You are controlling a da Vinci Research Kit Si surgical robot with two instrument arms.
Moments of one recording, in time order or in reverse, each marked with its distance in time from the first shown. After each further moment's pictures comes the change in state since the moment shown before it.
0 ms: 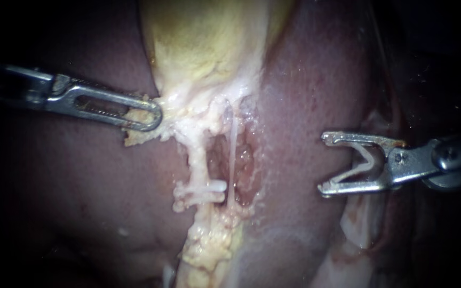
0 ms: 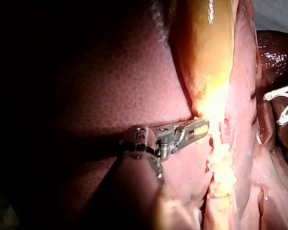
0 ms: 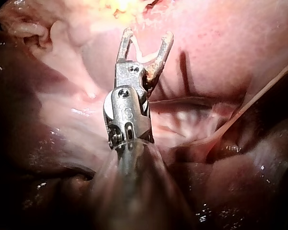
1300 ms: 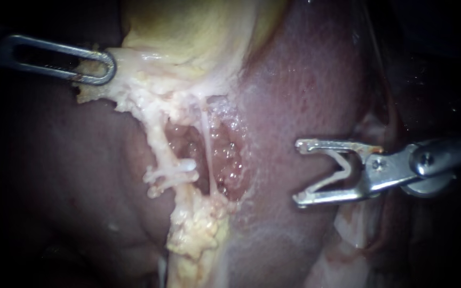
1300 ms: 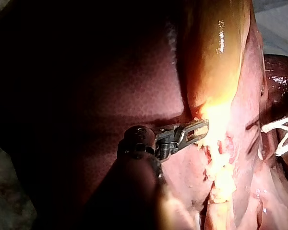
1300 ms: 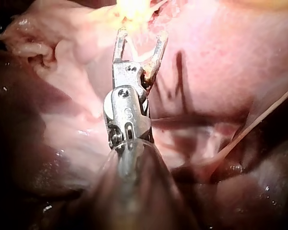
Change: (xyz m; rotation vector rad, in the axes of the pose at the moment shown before) right arm 0.004 -0.001 0.006 0.086 0.035 0.051; left arm 0.005 0.003 -0.009 -0.004 0.087 -0.028
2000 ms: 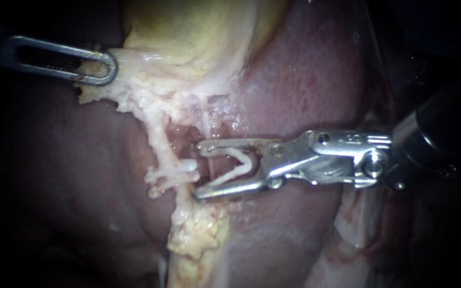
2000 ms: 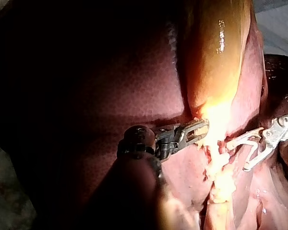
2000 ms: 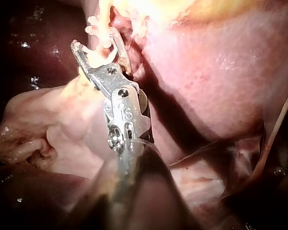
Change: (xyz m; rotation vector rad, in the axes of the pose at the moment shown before) right arm 0.002 0.004 0.012 0.112 0.086 0.277; left arm 0.000 0.000 0.000 0.004 0.004 0.001
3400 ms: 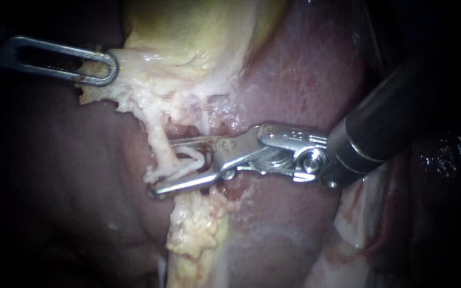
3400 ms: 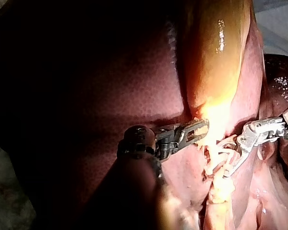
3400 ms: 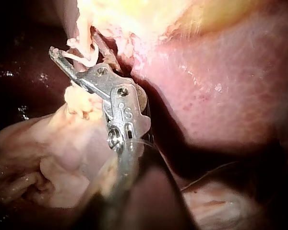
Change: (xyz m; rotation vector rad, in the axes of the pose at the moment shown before) right arm -0.002 0.005 0.006 0.123 0.166 -0.004; left arm 0.000 0.000 0.000 -0.003 -0.004 0.001
